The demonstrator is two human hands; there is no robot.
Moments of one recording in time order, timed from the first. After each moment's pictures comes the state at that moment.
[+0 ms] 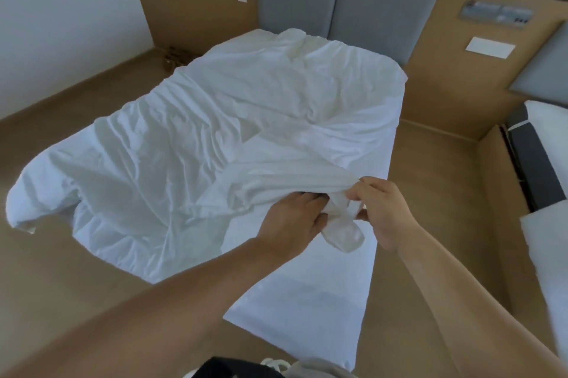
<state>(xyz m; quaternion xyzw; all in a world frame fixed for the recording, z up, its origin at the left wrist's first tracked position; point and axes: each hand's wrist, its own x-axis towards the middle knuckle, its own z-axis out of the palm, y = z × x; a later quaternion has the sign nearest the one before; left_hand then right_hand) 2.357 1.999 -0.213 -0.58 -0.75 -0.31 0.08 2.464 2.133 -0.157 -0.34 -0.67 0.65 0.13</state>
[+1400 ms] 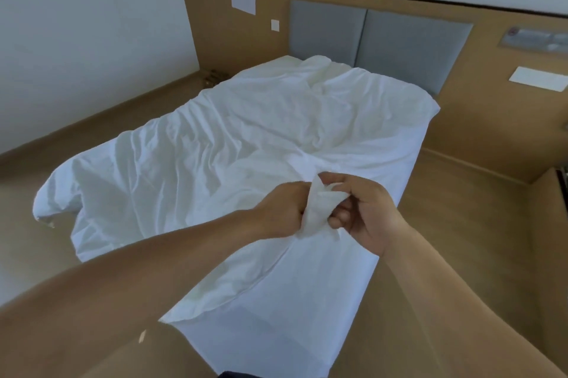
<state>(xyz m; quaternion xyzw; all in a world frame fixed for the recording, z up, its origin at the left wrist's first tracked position) 2.373 2.154 -0.150 -0.47 -0.79 -0.36 -0.18 2.482 2.281 -0.122 -0.19 -0.53 0.82 0.07</state>
